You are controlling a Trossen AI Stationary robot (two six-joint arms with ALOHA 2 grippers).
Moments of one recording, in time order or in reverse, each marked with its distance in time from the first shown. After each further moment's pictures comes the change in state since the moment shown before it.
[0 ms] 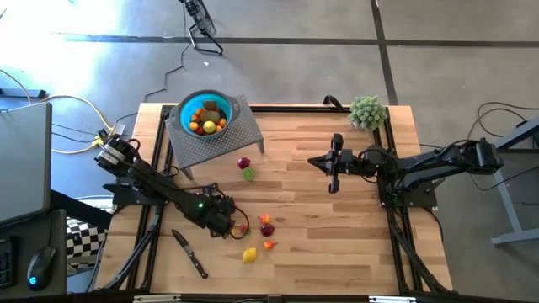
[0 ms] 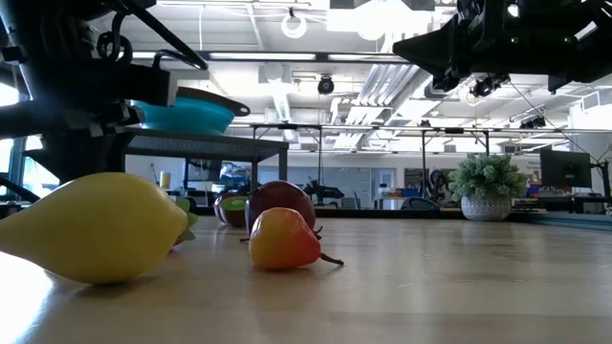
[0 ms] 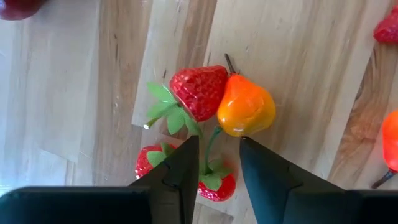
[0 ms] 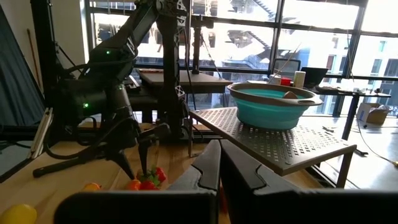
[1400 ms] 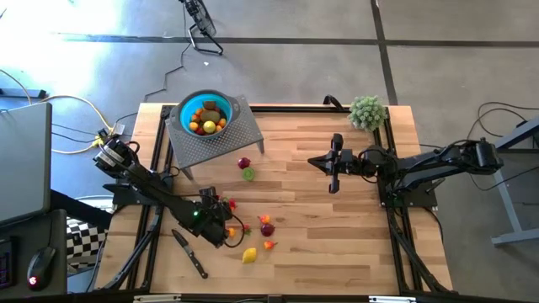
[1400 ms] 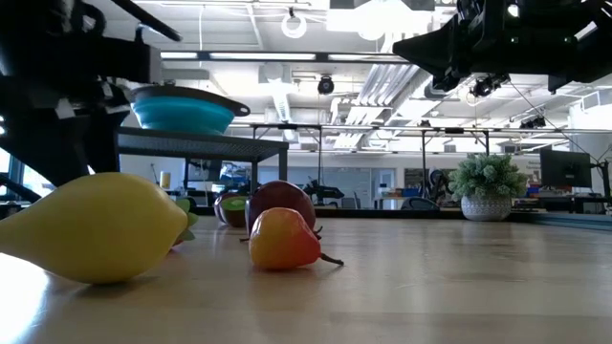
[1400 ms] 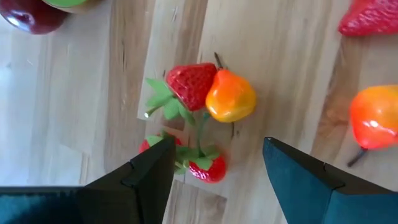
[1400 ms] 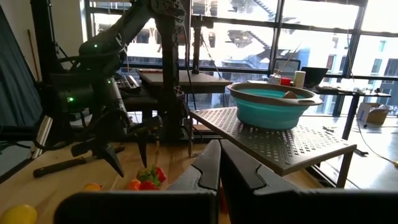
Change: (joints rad) left arm -0.084 0.000 0.044 -0.083 -0.066 -0.055; right arm 0.000 0.000 0.000 0.000 0.000 0.001
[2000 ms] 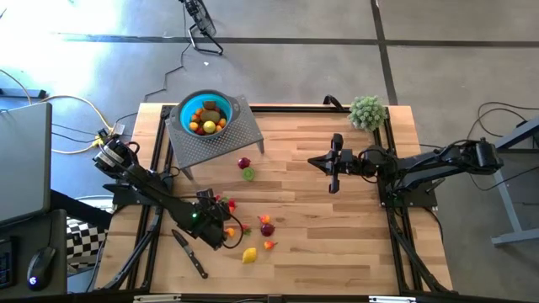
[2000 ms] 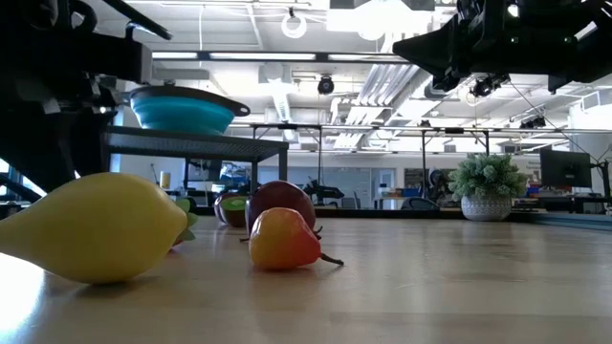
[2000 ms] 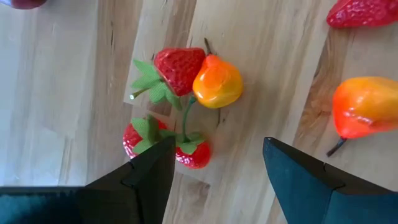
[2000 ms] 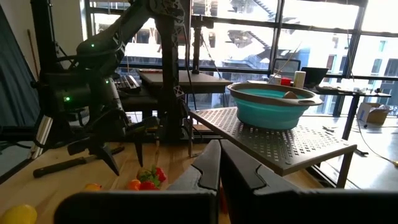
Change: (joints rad) left arm -0.027 0.000 0.004 -0.012 0.035 -0.085; right arm 0.000 0.000 0.000 0.000 0.000 0.000
